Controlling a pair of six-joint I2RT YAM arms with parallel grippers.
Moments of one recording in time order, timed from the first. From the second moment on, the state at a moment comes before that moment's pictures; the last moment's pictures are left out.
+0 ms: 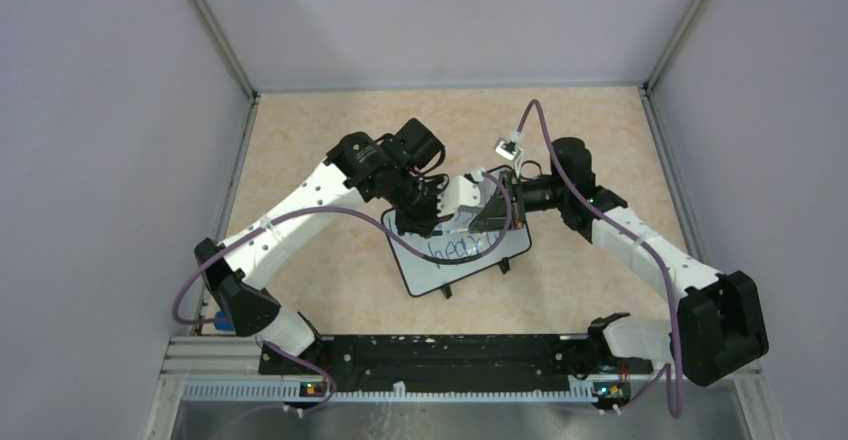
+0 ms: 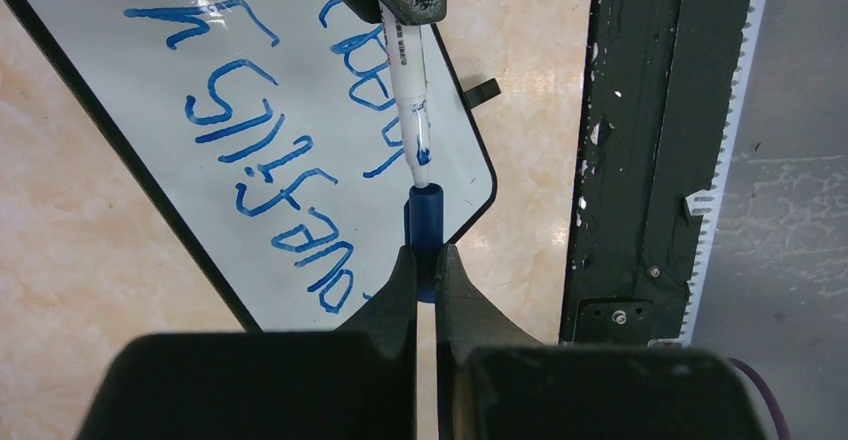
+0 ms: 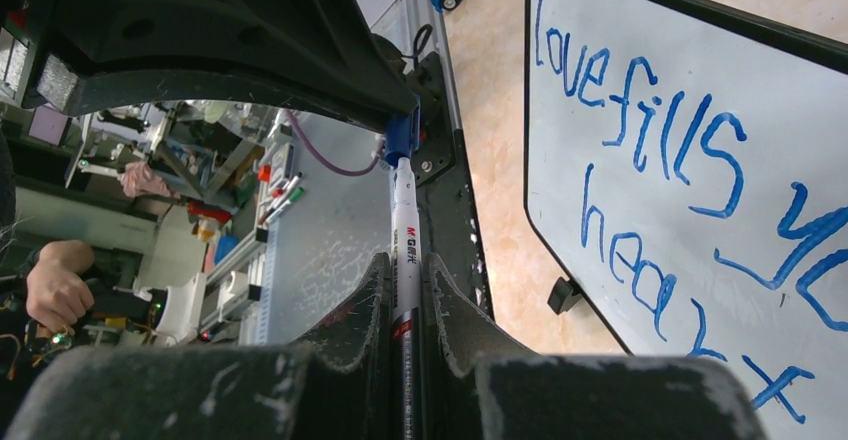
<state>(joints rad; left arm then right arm) -0.85 1.55 1.70 -1.30 0.38 0.64 0.42 1.23 0.83 -0.02 -1.18 0.42</state>
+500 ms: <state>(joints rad) -0.86 1.62 1.75 -1.29 0.38 0.60 0.45 1.26 0.83 0.01 -1.15 0.41</state>
